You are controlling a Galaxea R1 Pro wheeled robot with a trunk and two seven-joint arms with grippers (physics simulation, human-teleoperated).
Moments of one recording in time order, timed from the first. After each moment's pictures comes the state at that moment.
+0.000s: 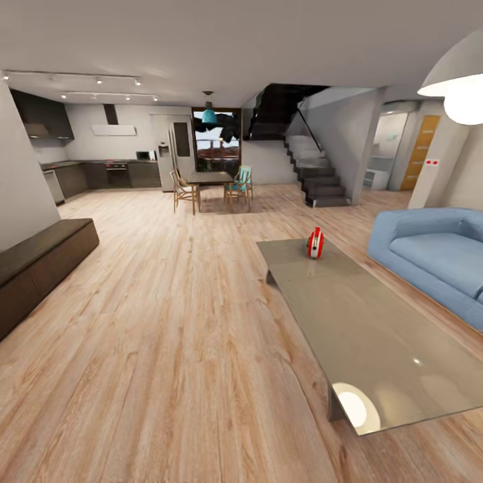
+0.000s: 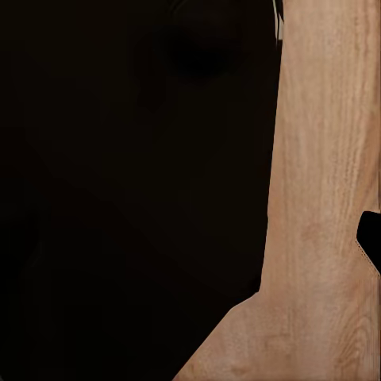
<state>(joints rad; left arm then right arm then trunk) 0.00 0.00 0.01 -0.04 0.09 -0.03 0.00 0.00 0.00 0.00 -0.01 0.00 -0.03 -0.01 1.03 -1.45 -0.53</state>
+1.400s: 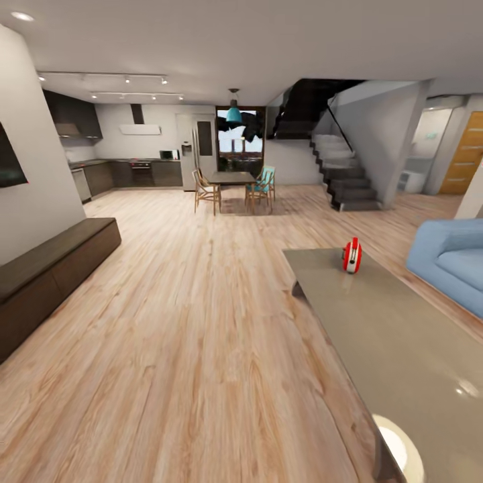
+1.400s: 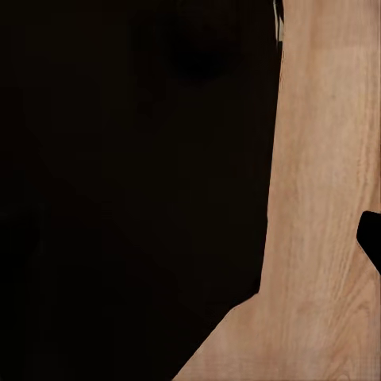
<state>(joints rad) 0.00 0.00 0.01 -0.04 0.09 -0.03 -0.01 0.00 0.00 0.00 -0.01 0.00 -0.04 -0.01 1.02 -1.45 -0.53</state>
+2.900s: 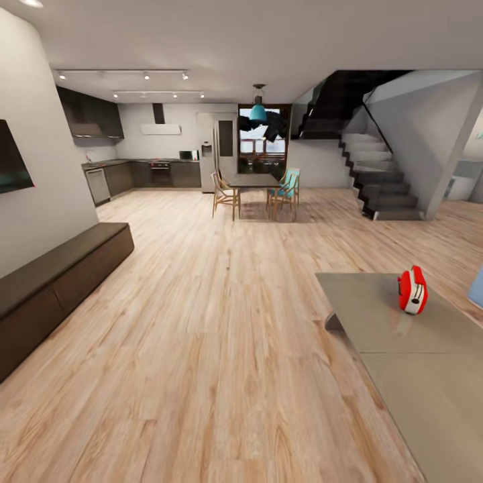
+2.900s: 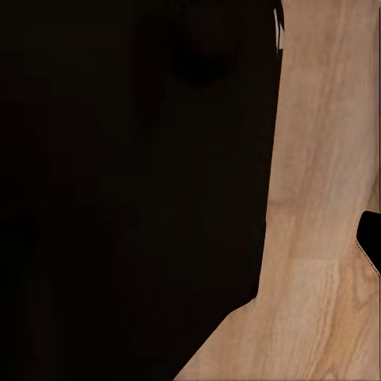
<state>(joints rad) 0.00 0.00 0.01 -0.04 0.09 -0.02 0.00 0.00 0.00 0.00 -0.01 0.01 -0.05 -0.01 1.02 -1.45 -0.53</state>
